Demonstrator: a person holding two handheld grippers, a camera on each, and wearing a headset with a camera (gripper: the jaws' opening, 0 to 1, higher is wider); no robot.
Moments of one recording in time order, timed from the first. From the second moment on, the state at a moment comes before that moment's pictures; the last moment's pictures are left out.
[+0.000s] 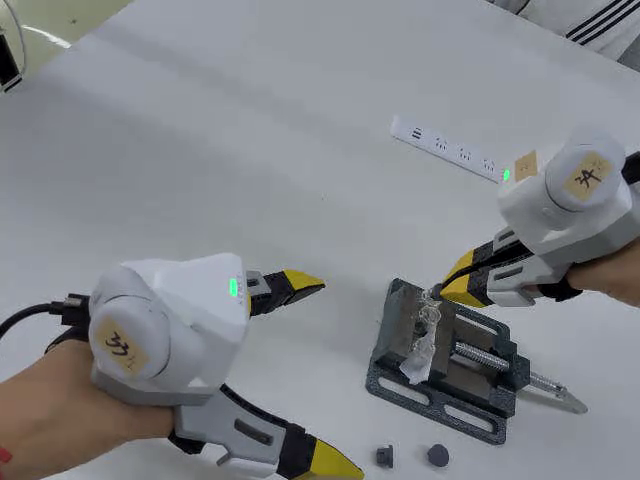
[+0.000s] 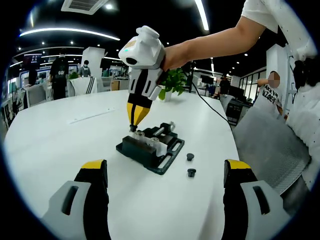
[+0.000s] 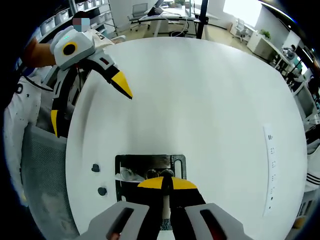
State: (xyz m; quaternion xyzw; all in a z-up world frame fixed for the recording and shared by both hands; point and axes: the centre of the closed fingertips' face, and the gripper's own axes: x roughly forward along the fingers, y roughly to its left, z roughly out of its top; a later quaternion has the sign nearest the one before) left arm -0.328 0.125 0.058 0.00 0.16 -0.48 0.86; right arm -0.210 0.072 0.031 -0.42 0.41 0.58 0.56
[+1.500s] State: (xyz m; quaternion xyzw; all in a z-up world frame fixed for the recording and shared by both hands) left arm -0.326 0.125 0.054 0.00 0.16 -0.48 0.86; right arm -0.215 0.074 0.027 -0.44 0.42 0.58 0.54
